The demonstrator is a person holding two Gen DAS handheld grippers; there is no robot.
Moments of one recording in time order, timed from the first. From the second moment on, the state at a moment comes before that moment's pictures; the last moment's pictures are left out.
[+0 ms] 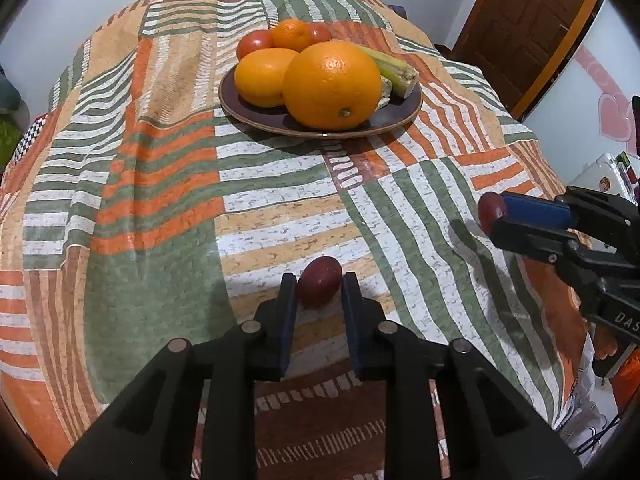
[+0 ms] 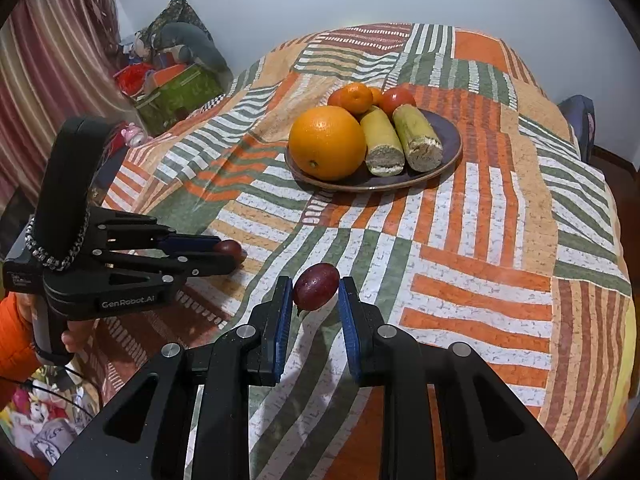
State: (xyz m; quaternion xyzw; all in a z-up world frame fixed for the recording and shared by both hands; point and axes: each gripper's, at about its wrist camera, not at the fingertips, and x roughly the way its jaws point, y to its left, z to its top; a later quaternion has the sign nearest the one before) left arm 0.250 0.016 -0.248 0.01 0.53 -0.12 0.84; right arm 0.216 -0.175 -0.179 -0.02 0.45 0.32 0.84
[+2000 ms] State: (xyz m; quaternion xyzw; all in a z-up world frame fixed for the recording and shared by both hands) left arm 0.401 -0.011 -0.211 -0.05 0.46 -0.12 0.88; right arm 0.351 -0.161 -0.175 -0.04 0.40 0.29 0.87
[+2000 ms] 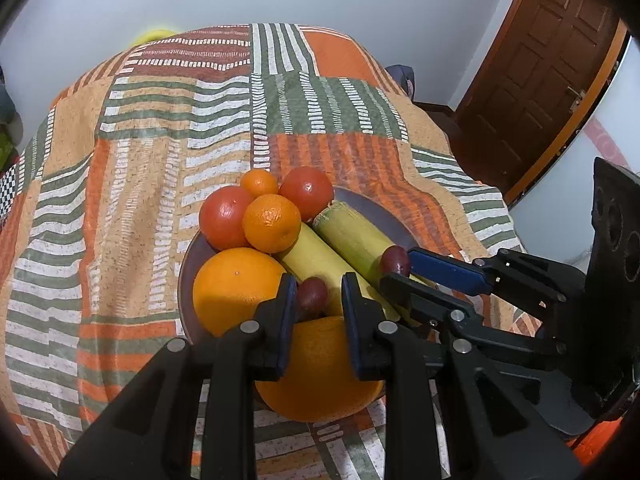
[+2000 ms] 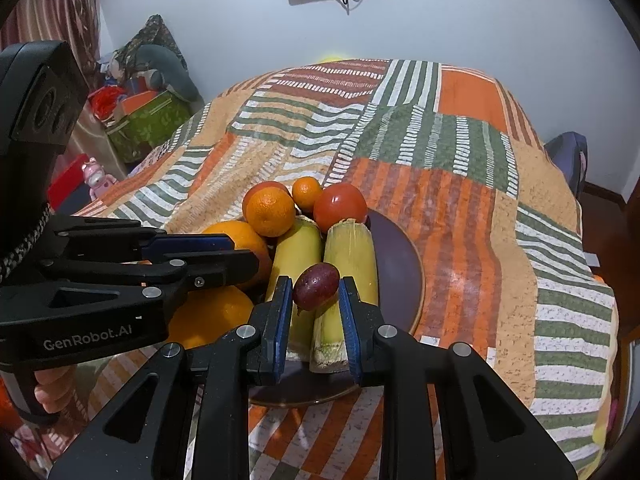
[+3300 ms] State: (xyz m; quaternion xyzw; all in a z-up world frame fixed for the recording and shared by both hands) left arm 0.173 -0.006 0.001 -0.04 0.21 -0.07 0.97; right arm 0.180 -0.219 0.010 0.03 0.18 0.29 0.94
